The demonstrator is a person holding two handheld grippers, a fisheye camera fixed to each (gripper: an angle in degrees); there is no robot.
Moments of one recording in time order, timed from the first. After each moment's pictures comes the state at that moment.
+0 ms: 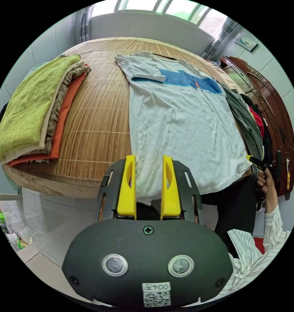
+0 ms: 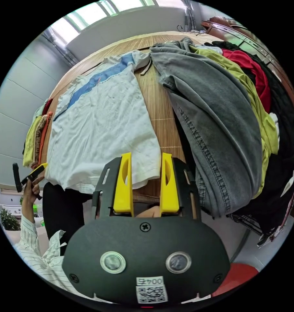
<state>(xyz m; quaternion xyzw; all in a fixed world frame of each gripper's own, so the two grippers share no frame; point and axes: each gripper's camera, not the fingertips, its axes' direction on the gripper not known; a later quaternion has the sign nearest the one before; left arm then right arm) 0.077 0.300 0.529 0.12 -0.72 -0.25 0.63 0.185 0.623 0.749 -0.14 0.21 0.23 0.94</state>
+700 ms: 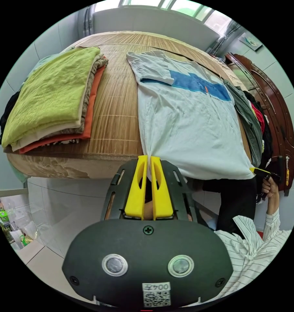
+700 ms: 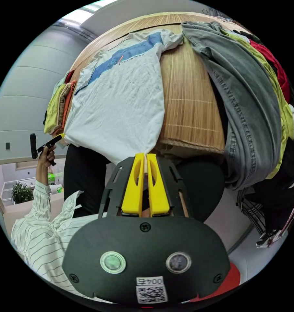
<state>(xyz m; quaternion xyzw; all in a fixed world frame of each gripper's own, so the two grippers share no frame) 0.252 0.303 0.490 0.07 -0.73 -0.28 0.62 0.122 0.675 0.716 -0.24 0.06 0.21 0.95</state>
